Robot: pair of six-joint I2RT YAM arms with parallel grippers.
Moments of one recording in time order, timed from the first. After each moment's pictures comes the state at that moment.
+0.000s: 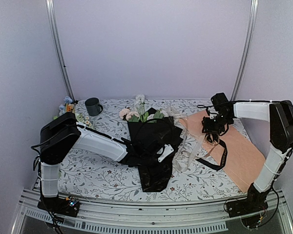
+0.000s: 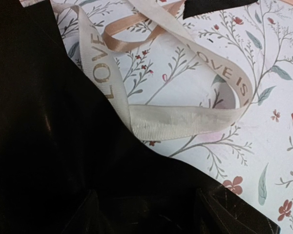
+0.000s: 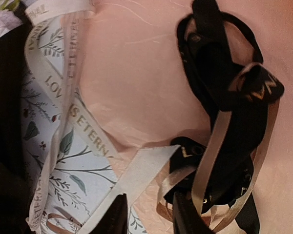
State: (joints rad) left arm -1.09 2.08 1.22 -0.04 0.00 0.02; right arm 0.29 1.78 1.21 -0.54 -0.07 0.26
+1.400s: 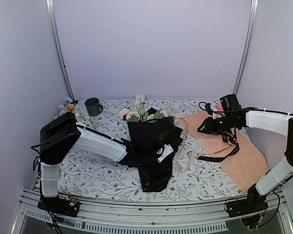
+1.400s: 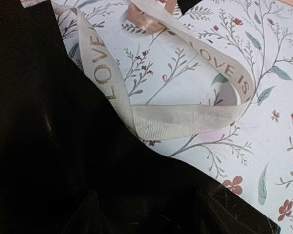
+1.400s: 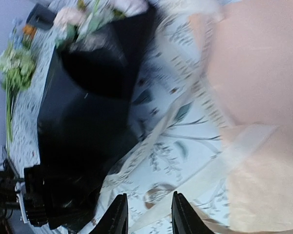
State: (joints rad) left arm -1.09 2.07 1.21 -0.02 -0.01 0.02; right arm 0.28 1.51 0.97 -0.36 -0.41 0.27
